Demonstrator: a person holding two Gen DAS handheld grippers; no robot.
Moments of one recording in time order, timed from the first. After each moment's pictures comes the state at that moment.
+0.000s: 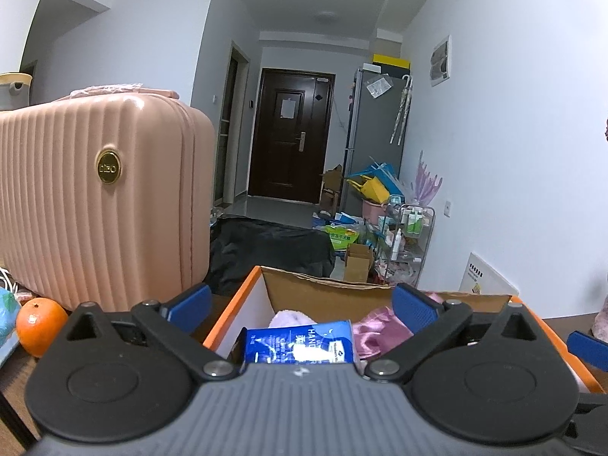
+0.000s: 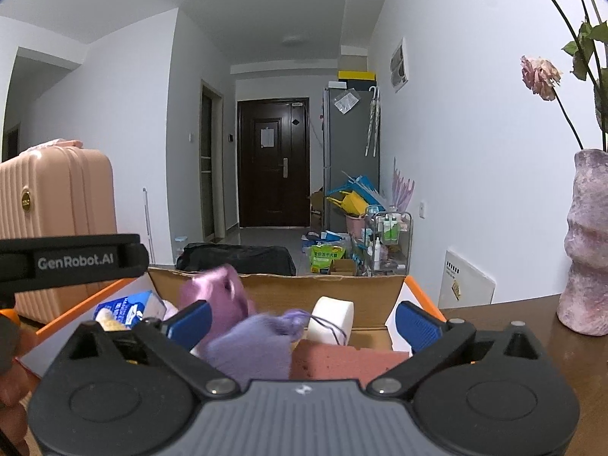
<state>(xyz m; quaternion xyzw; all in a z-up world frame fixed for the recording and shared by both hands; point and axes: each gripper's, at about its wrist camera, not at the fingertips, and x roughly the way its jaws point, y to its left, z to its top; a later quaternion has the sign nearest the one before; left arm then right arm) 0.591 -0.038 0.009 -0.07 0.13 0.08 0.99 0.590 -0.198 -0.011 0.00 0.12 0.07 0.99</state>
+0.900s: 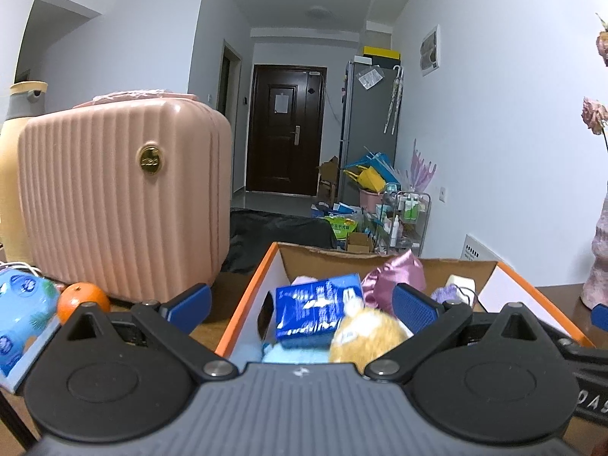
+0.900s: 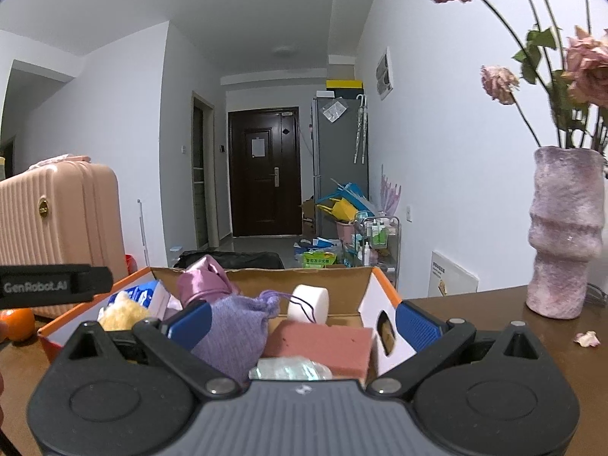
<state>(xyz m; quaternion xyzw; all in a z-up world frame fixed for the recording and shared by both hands) 0.529 -0.032 0.007 -0.04 0.15 0.07 0.99 0.533 -0.222 -0.013 0.01 0.11 0.05 0.99</state>
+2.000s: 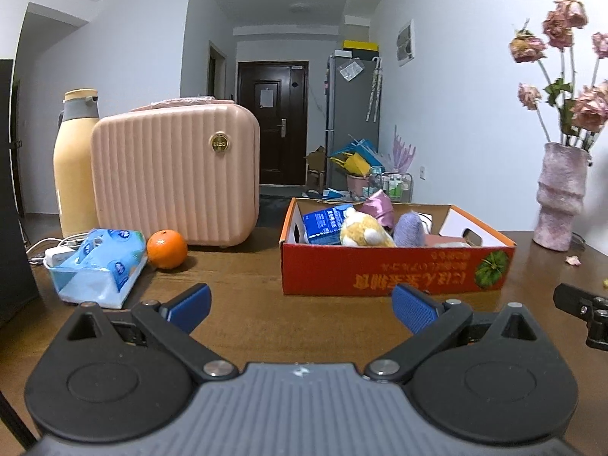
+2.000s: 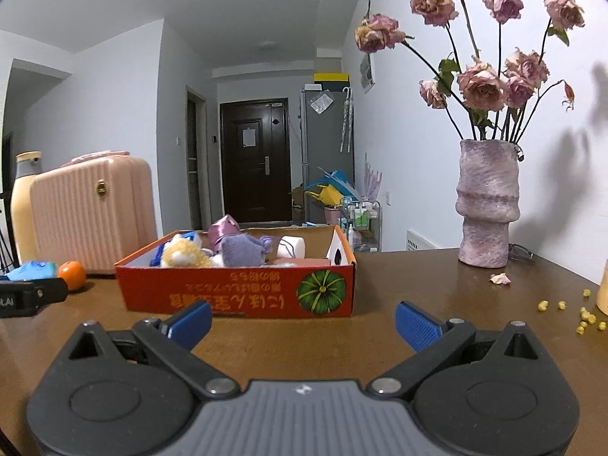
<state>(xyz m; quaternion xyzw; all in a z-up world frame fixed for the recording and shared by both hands) 0.338 -0.021 0.007 -0.01 0.16 0.05 0.99 0.350 -0.256 -0.014 0.02 0.13 0.04 0.99</state>
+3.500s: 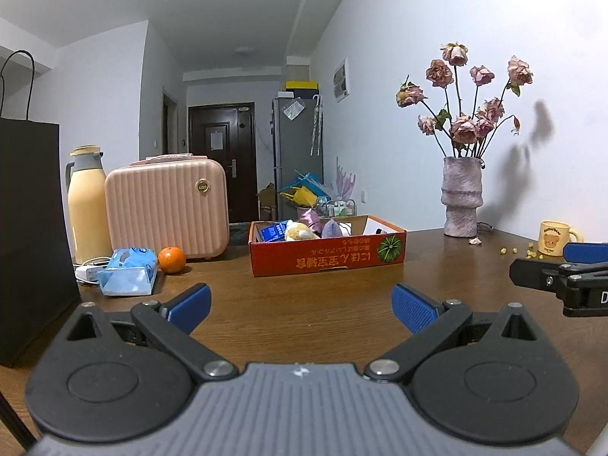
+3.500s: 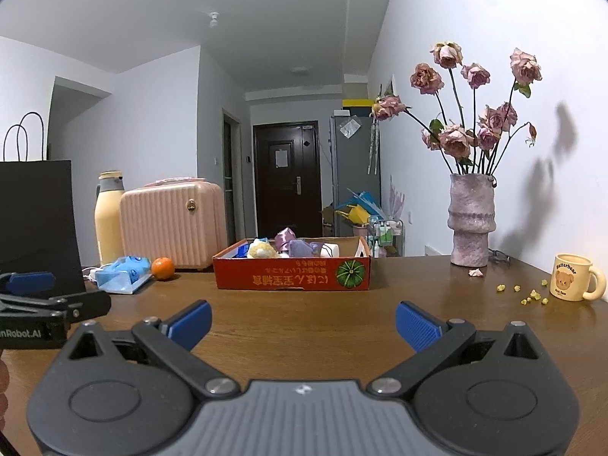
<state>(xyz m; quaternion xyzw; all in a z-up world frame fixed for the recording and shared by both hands) 0.115 -0.033 0.024 0.03 0.10 -0.04 0.99 0.115 -0.257 0.014 0.02 0.09 0.09 0.99</state>
